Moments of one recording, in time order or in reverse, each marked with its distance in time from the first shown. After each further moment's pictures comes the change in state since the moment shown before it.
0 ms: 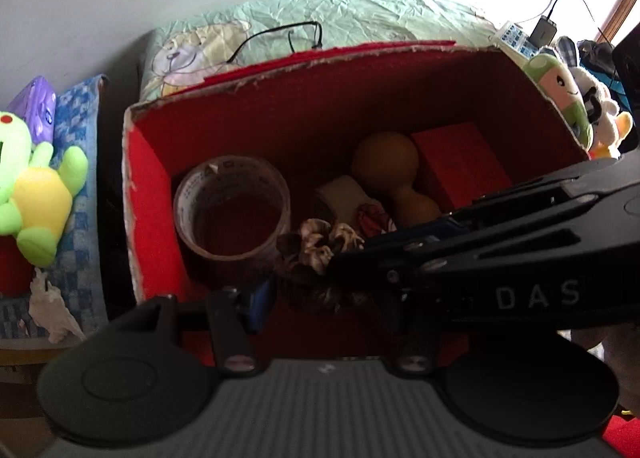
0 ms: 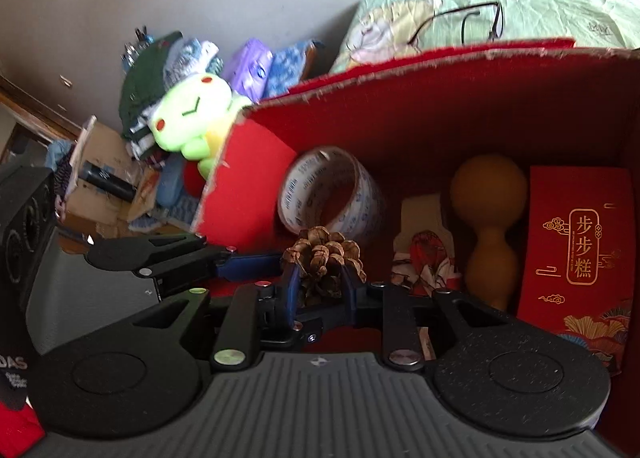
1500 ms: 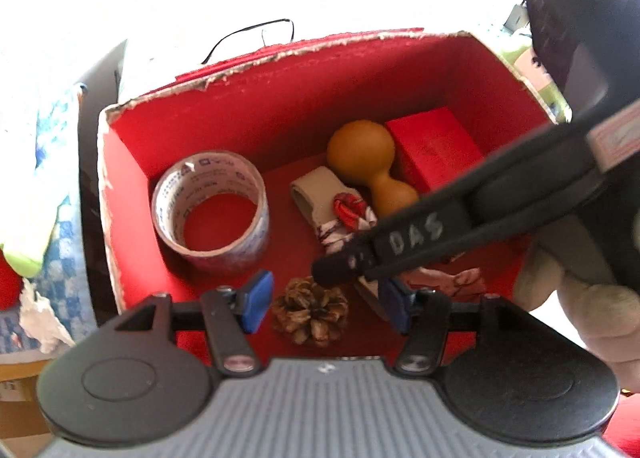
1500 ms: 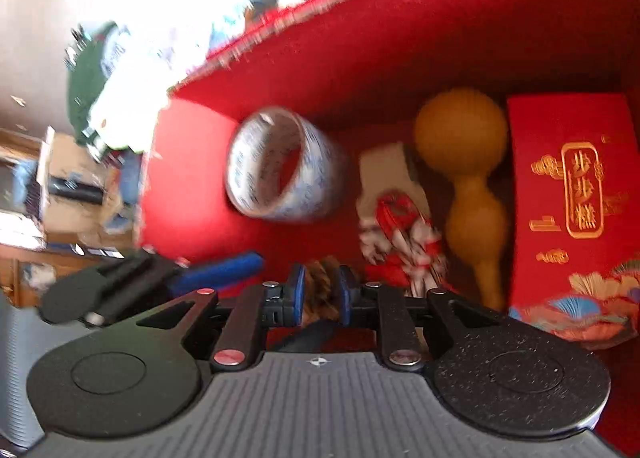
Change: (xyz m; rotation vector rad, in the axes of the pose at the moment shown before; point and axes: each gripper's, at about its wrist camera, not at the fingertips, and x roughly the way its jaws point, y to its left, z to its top) left arm -0.011 0.002 -0.006 0.043 -0.028 -0.083; right arm 0.016 -0.021 0.004 0.189 0.165 -0.064
